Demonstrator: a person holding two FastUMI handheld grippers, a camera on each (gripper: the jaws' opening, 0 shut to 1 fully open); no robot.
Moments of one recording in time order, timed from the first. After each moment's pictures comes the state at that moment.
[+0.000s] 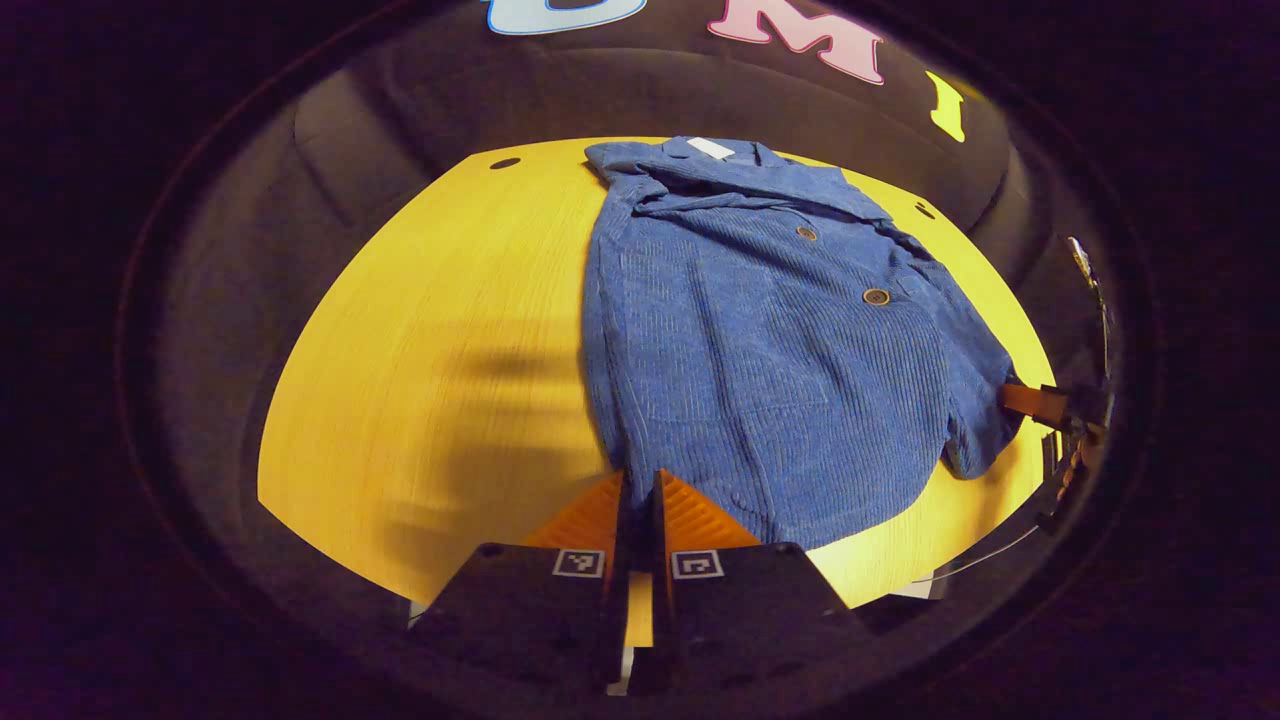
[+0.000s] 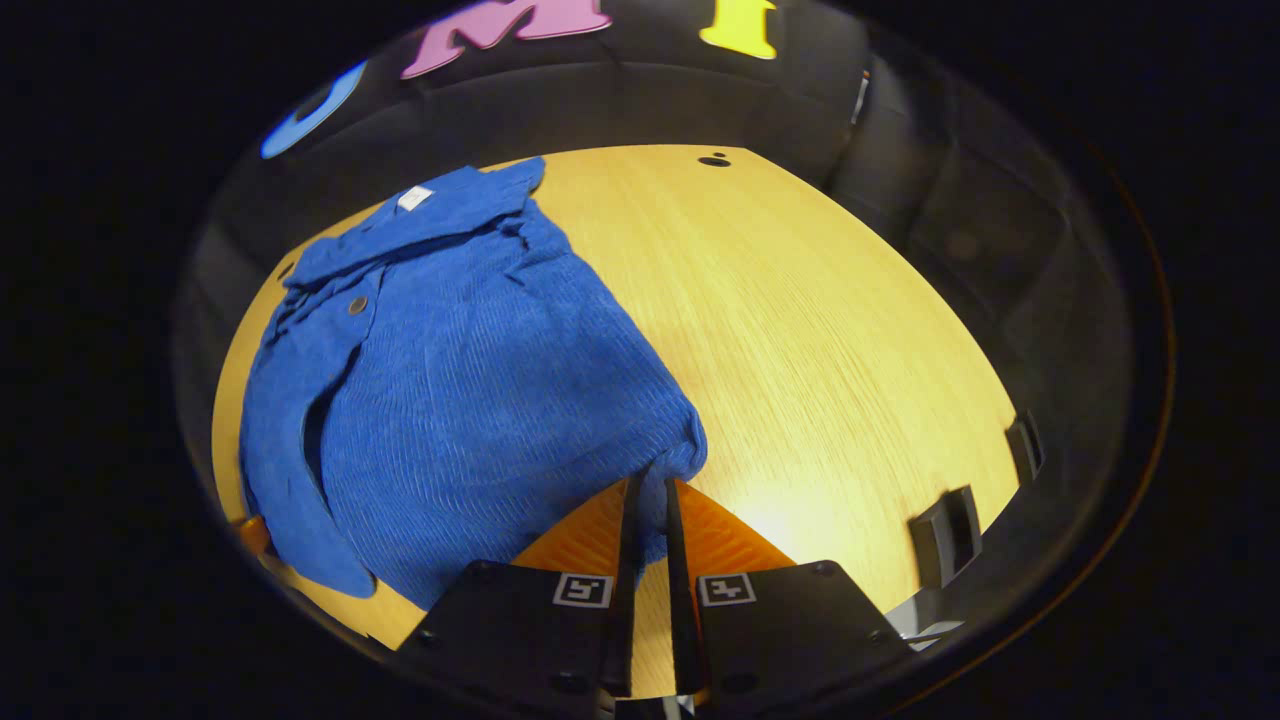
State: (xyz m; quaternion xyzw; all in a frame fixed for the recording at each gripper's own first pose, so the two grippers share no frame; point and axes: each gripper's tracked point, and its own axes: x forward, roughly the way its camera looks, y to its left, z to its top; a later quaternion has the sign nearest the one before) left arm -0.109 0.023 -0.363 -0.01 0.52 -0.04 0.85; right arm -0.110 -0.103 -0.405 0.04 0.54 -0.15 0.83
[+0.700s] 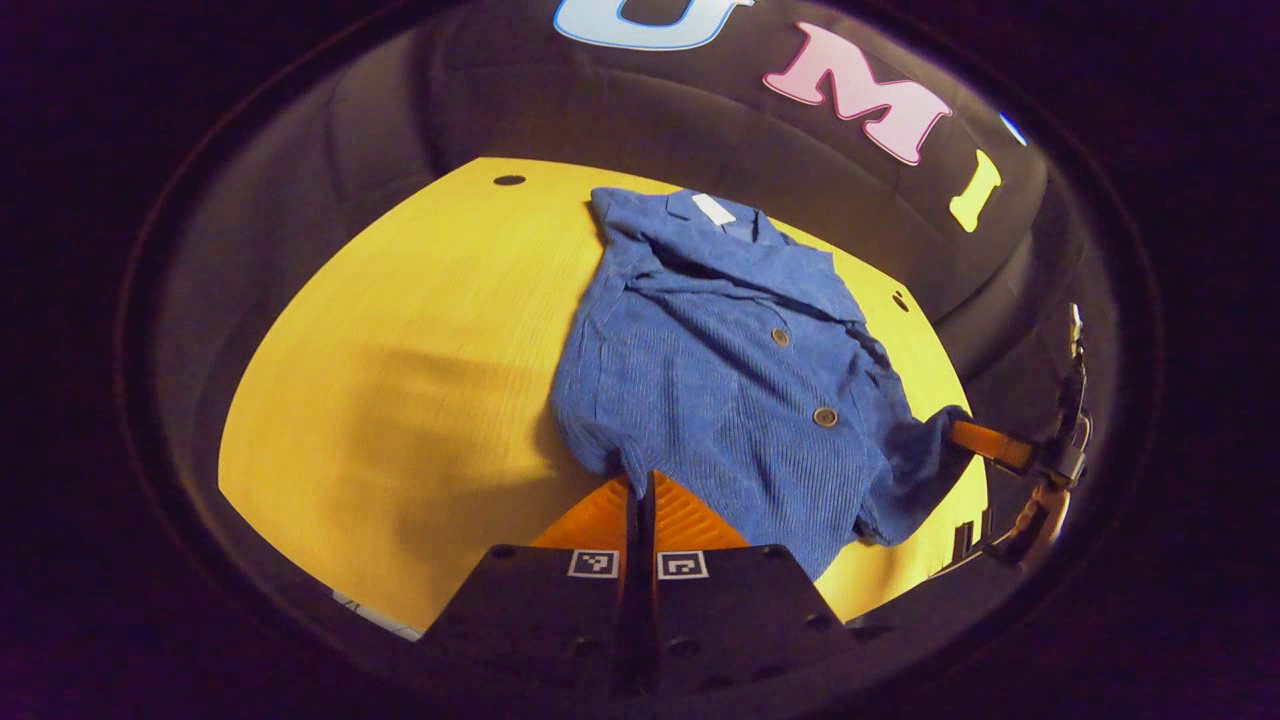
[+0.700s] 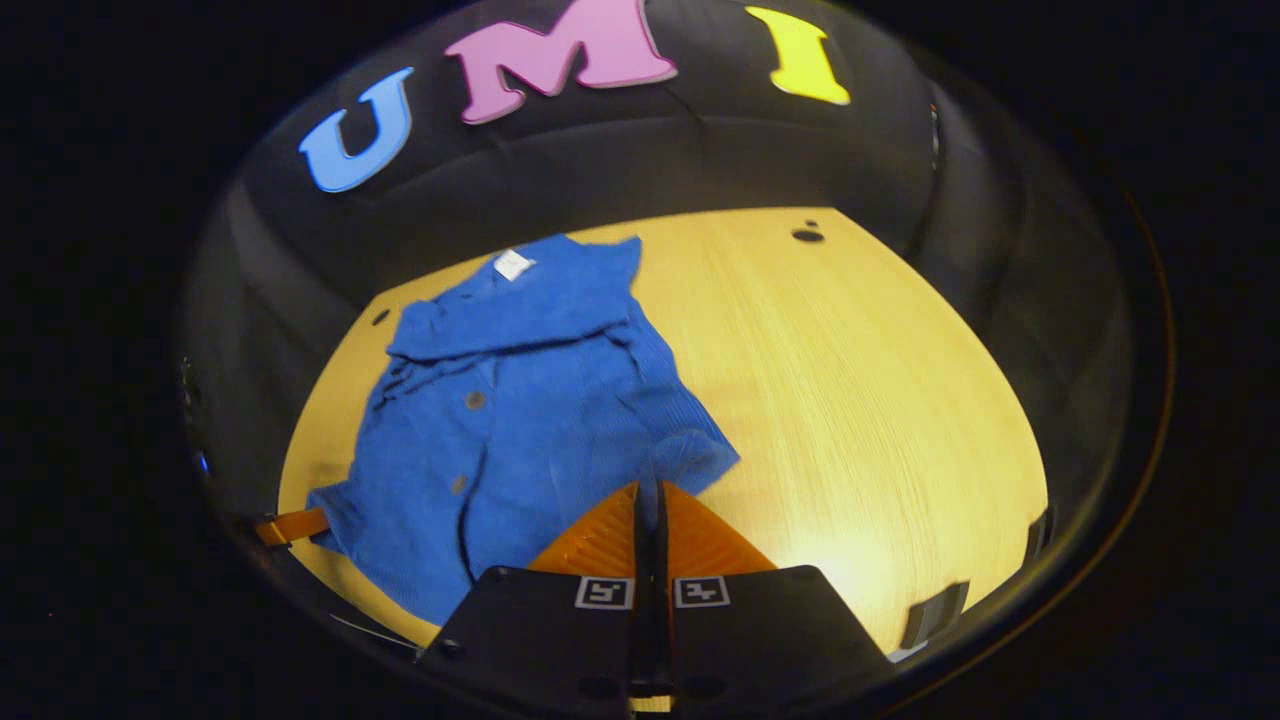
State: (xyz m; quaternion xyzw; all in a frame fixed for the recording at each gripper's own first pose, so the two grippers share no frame) left arm -0.044 0.019 -0.286 -0.12 0.46 -0.08 0.87; right arm 0.004 -0.058 -0.310 0.10 0.45 -0.02 0.89
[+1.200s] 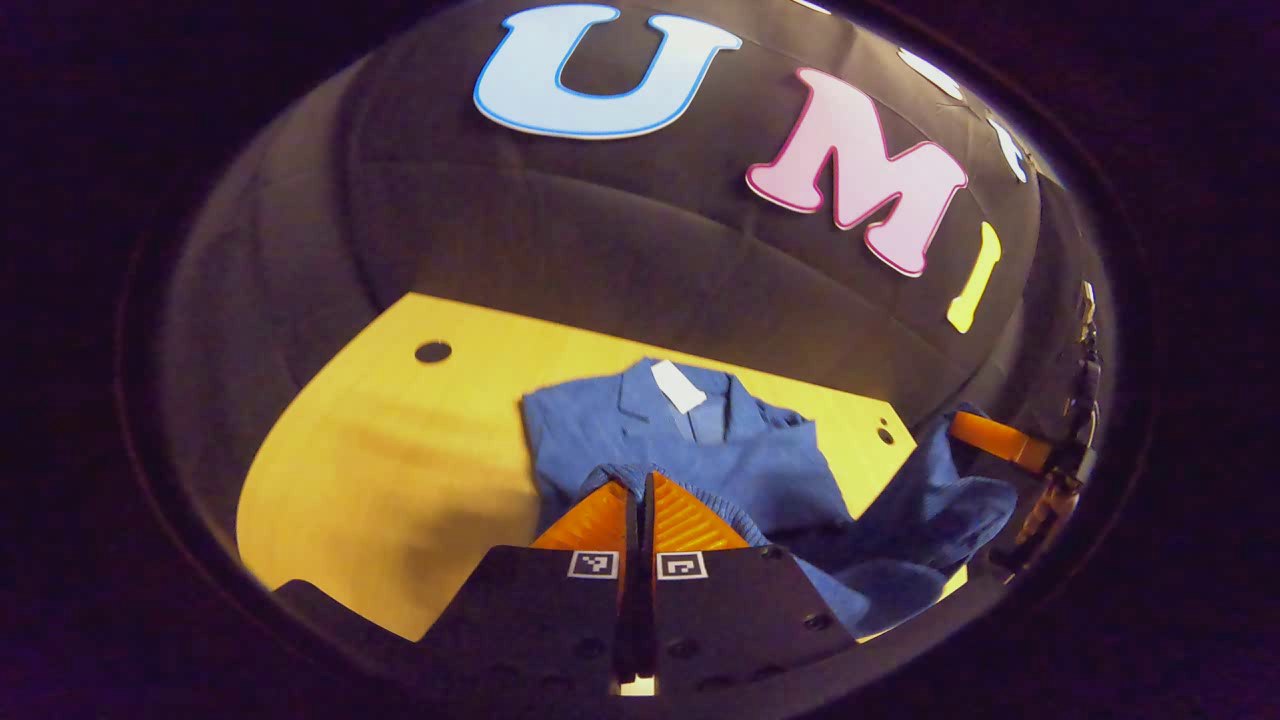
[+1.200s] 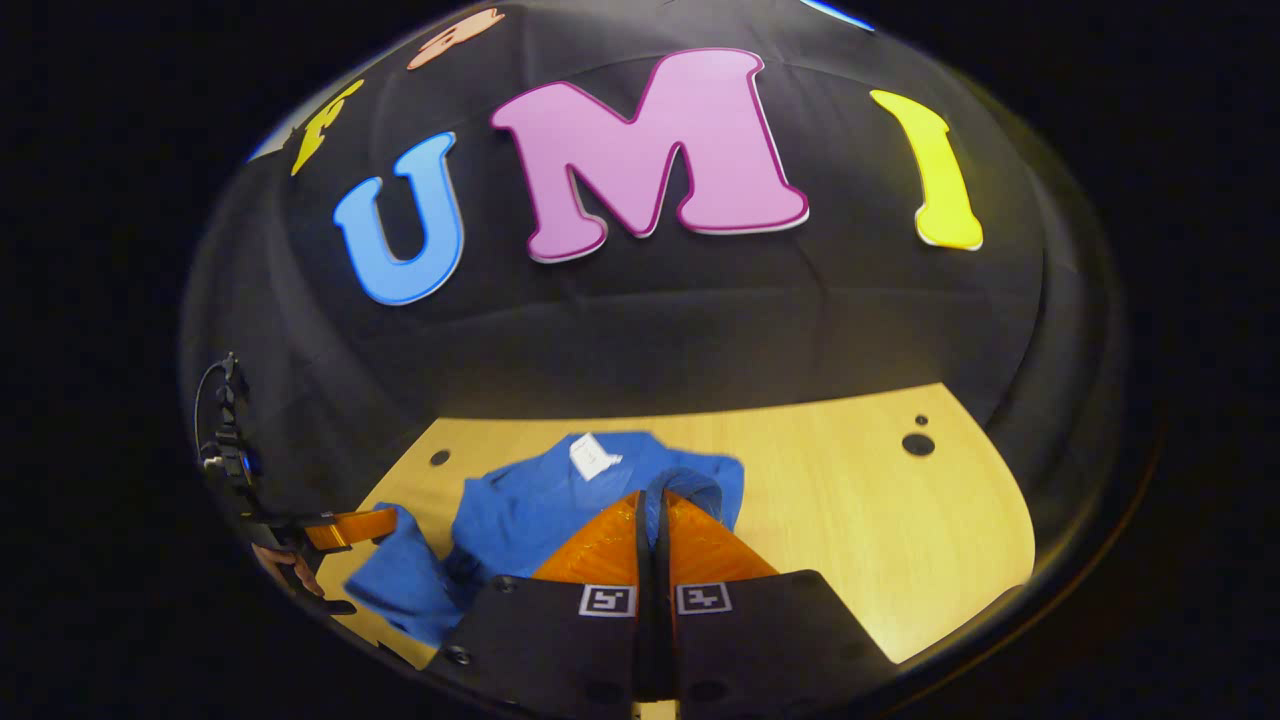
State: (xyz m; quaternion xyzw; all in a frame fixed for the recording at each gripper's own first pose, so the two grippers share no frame) left arm 0.230 0.030 -0.195 -0.10 0.29 -0.08 0.95; right arm 0.262 -0.054 -0.220 0.09 0.28 0.02 0.95
